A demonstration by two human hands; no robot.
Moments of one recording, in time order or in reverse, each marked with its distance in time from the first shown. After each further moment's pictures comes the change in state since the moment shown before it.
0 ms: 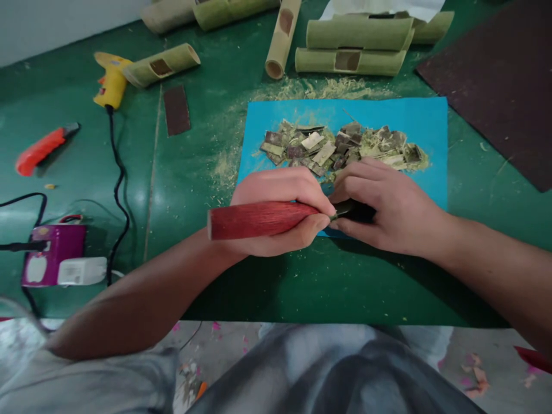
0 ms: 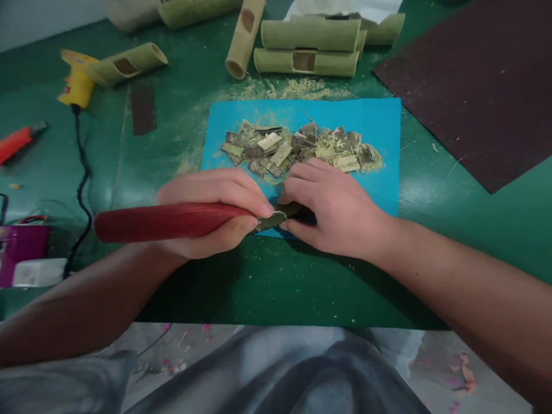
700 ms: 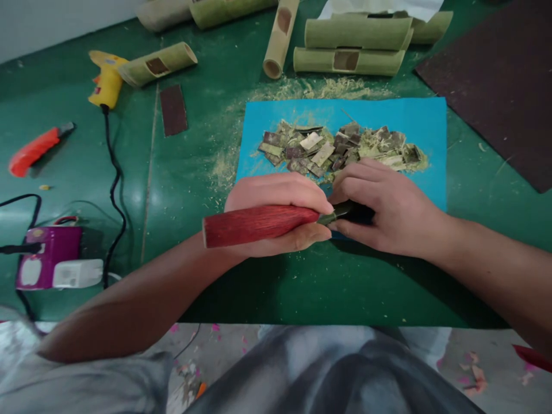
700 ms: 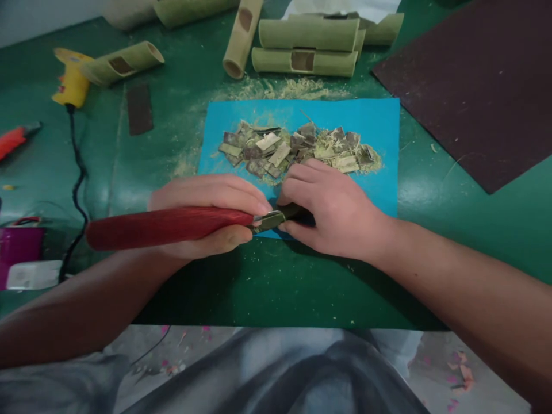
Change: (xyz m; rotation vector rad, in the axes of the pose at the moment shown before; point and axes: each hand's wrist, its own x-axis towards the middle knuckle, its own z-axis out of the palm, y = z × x) left_hand -0.007 -0.007 -0.004 0.020 0.004 0.084; right_hand 0.001 -0.002 -0.001 -0.001 -0.009 0.002
